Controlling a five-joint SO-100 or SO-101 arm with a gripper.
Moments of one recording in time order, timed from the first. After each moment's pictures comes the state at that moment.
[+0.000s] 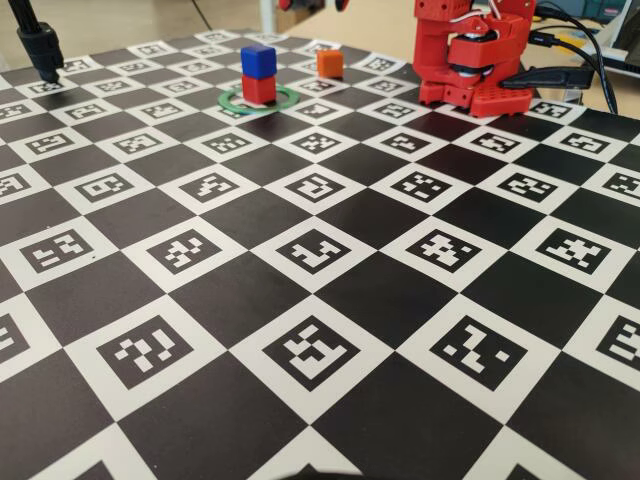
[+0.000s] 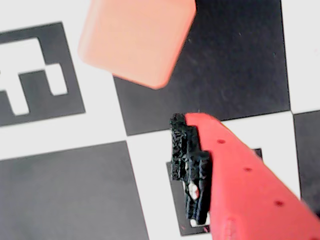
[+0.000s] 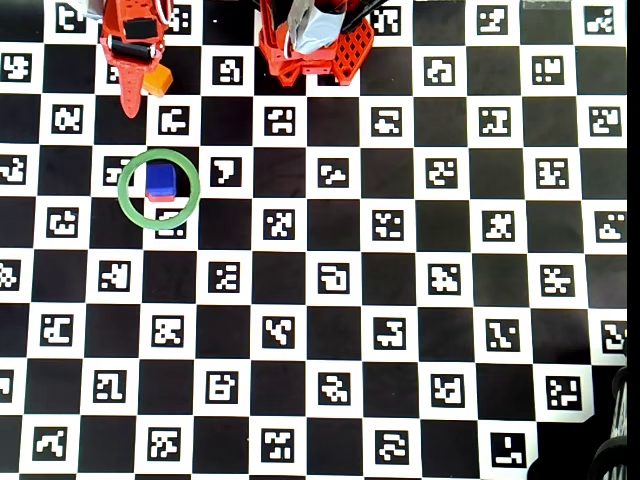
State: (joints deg) arm 83.8 114.4 118.9 78.0 -73.2
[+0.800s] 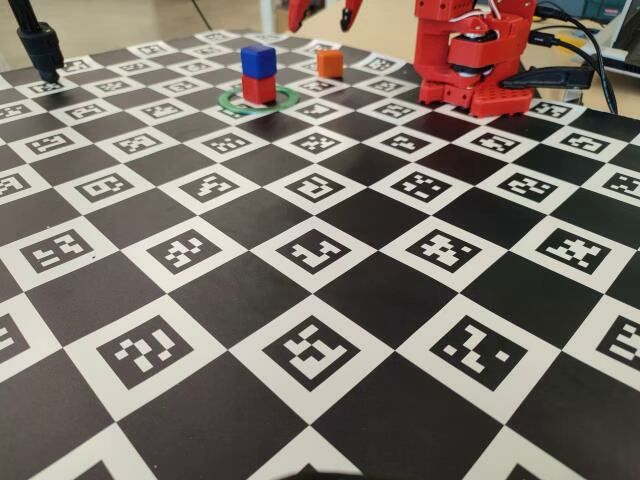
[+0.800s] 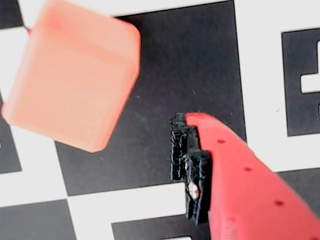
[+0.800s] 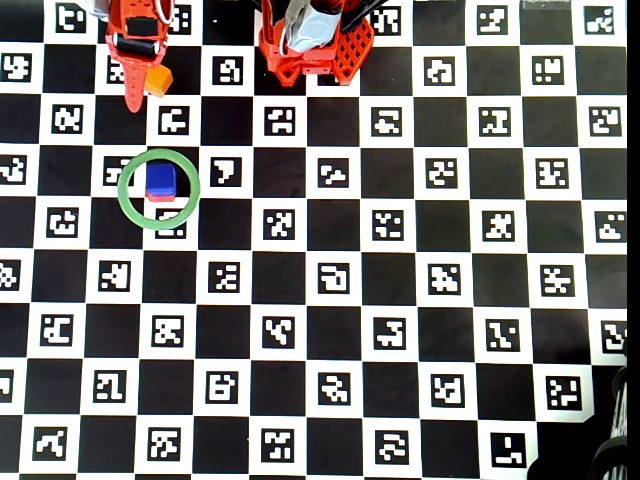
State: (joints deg) arm 89.1 114.4 130.7 65.7 -80.1
